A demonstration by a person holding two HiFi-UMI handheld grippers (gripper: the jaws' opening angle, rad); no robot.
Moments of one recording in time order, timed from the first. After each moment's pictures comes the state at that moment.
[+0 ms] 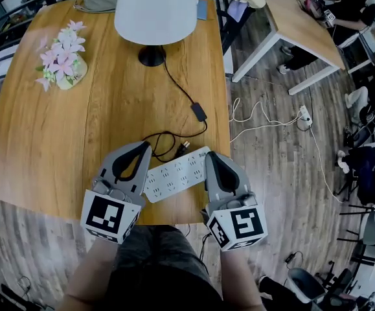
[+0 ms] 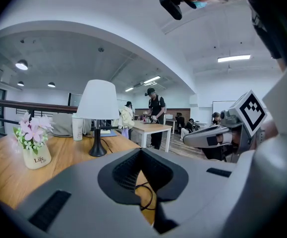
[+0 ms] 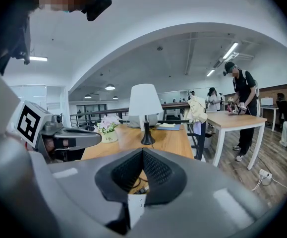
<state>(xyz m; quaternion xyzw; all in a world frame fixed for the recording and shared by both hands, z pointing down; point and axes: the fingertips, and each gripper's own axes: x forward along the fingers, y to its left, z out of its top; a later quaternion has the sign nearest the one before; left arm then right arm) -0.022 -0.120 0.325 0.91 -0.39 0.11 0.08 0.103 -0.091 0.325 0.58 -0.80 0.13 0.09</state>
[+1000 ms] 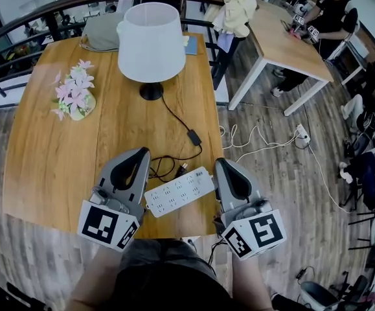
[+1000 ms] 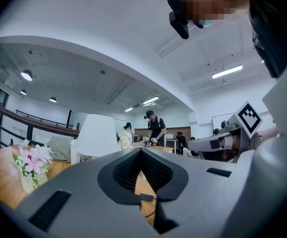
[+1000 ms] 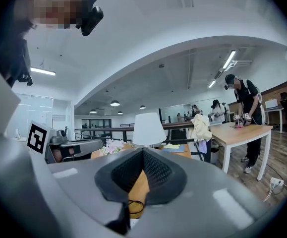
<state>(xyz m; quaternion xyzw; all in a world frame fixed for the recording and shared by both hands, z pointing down) -0.023 -0.122 0.228 0.92 -0.40 -0.01 0.03 0.117 -0.085 0.226 0.56 -0.82 0.08 0.00</state>
